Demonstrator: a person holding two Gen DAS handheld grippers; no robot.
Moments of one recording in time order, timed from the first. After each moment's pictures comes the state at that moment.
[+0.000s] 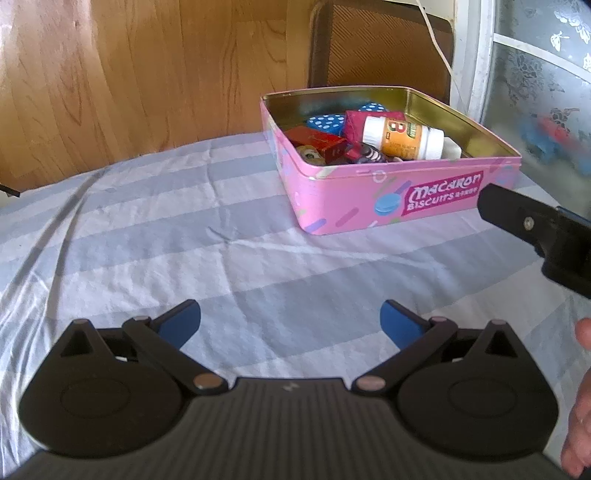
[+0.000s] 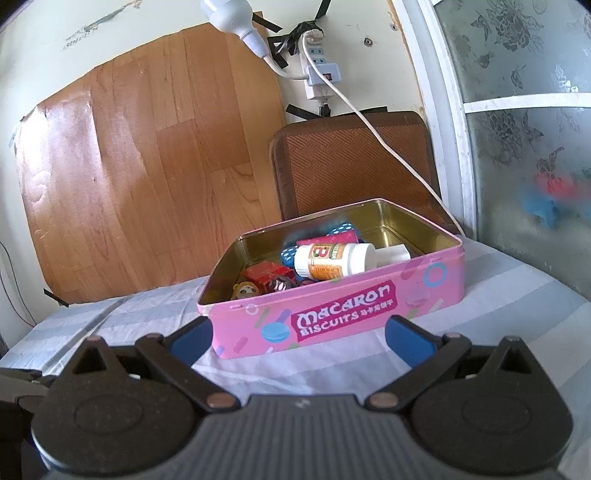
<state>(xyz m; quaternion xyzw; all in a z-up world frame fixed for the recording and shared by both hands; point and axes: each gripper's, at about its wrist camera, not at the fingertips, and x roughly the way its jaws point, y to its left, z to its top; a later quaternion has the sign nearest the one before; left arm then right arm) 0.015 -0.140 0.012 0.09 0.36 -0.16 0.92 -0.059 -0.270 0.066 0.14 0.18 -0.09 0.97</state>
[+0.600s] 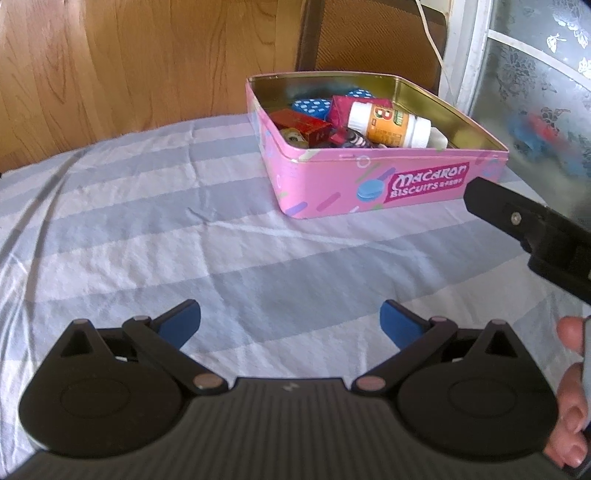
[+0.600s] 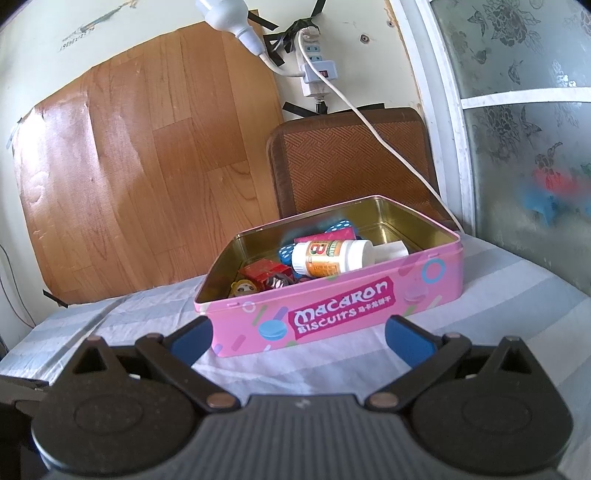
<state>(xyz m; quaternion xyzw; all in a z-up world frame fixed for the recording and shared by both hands) 0.017 -0.141 0.008 0.06 0.39 -0.18 0.90 -0.059 -0.272 0.065 0.14 0.19 -0.09 0.97</state>
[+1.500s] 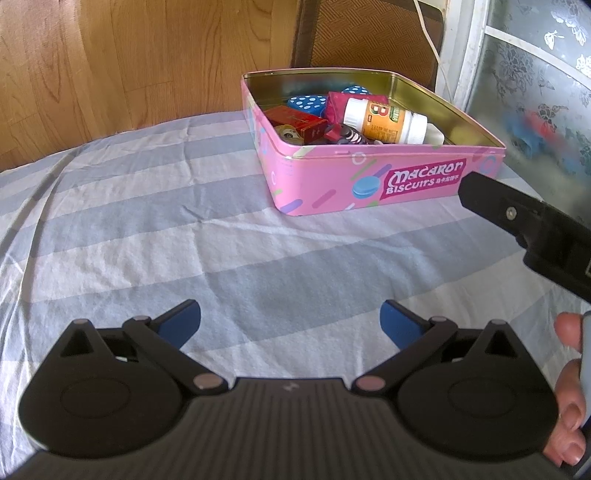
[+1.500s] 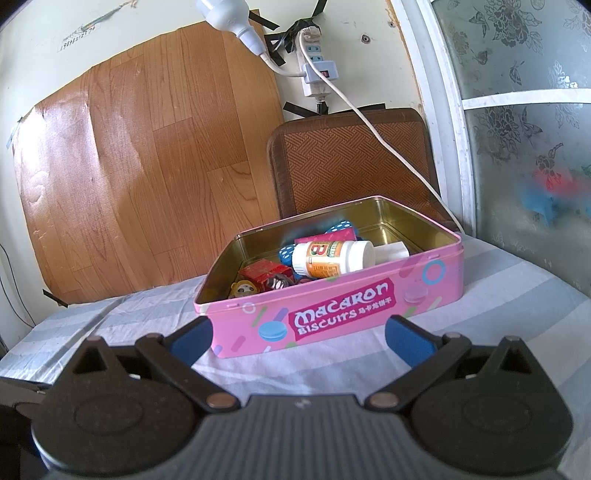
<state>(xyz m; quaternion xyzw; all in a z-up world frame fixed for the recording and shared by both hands) 0.016 -0.143 0.009 0.06 0.39 -0.18 0.90 -0.060 -0.272 0.064 0.14 0.19 -0.09 0.97</state>
